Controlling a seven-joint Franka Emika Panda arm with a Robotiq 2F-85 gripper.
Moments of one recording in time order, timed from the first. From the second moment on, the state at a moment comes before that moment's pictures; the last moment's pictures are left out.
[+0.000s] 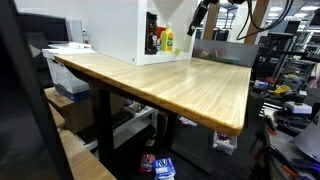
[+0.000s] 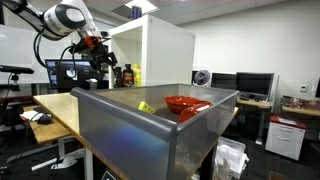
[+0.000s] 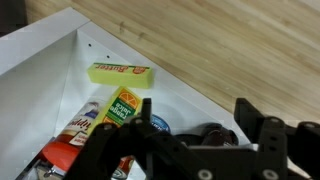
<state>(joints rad) 0.08 -0.36 0.04 -2.40 -0.27 2.45 -0.10</state>
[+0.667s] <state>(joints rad) 0.05 -0.31 0.01 -2.40 -0.32 2.56 -0.24</state>
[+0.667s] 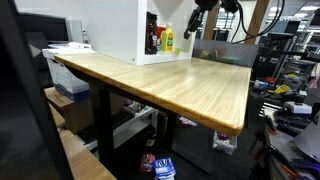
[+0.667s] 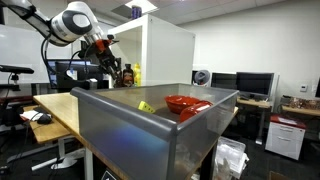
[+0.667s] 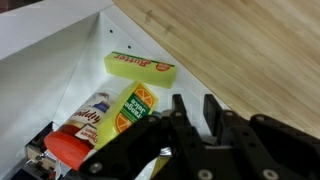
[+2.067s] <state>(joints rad) -0.01 -0.16 0.00 -2.37 -0.49 2.57 -0.25</state>
